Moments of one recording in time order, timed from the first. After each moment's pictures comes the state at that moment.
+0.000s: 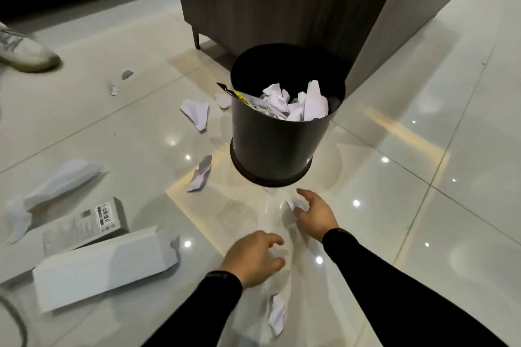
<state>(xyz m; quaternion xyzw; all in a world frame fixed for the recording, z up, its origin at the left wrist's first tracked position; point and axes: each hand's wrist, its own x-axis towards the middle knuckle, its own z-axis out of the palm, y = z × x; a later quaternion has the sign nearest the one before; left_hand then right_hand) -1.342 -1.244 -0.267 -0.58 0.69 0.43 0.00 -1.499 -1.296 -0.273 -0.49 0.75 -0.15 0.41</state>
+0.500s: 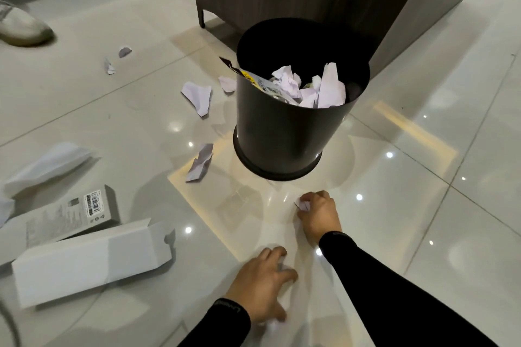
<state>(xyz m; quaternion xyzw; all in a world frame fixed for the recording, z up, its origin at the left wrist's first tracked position) -1.352 -1.215 -0.322 -0.45 0.82 0.34 0.07 -1.500 -1.310 -0.323 -0.54 0.77 -0.09 0.32</state>
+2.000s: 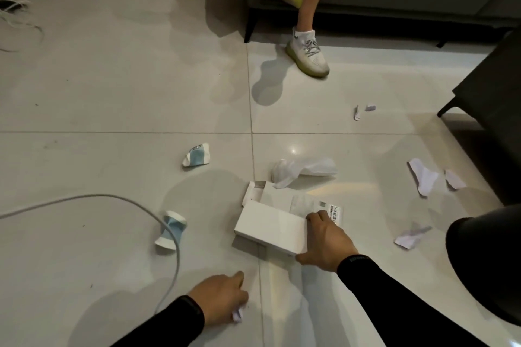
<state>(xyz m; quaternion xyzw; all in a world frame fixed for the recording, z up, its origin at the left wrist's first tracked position) -0.983 -1.031 -0.305 -0.69 0.61 0.38 0.07 -1.114 -1.239 -0.251 -0.89 0.38 0.17 0.18</state>
